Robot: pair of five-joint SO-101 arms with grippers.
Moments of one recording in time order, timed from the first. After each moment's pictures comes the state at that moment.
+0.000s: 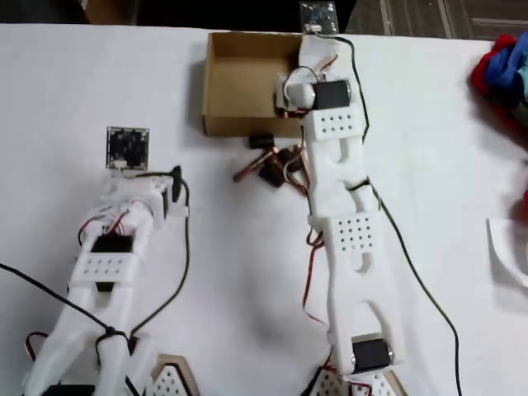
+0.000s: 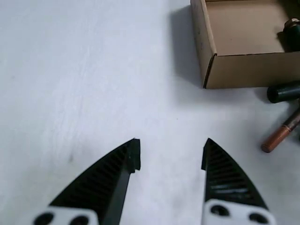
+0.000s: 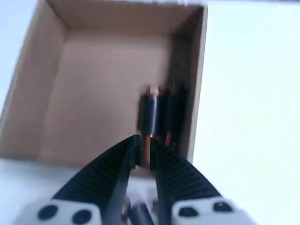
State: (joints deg) left arm -8.5 -35.8 69.2 10.2 -0.8; right arm -13.4 66.3 -92.2 85.5 -3.6
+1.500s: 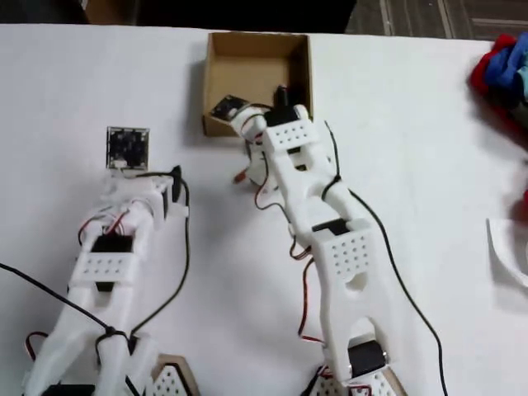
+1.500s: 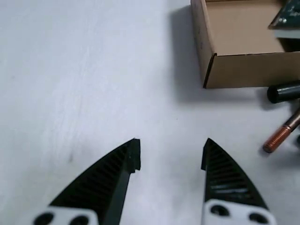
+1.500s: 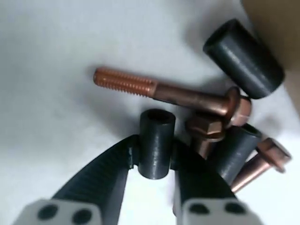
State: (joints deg) left arm -8.5 -35.8 69.2 10.2 -0.8; right arm -22.9 49.5 -35.6 81.0 34.7
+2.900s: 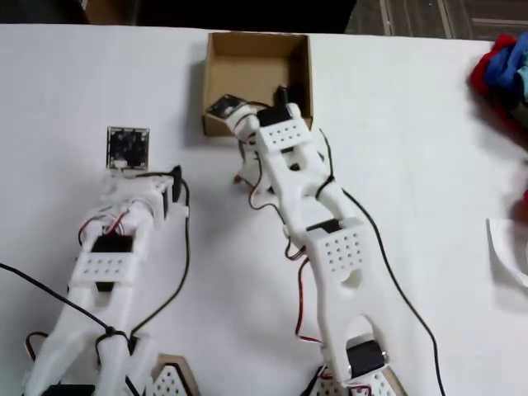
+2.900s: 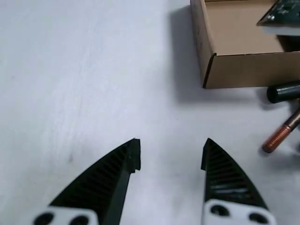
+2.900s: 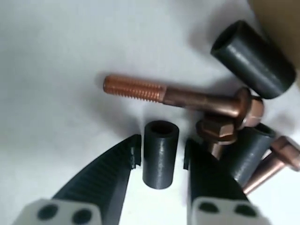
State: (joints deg) left arm -8.5 -35.8 69.2 10.2 -0.8; right arm -24.0 53.2 -42.3 86.3 29.6
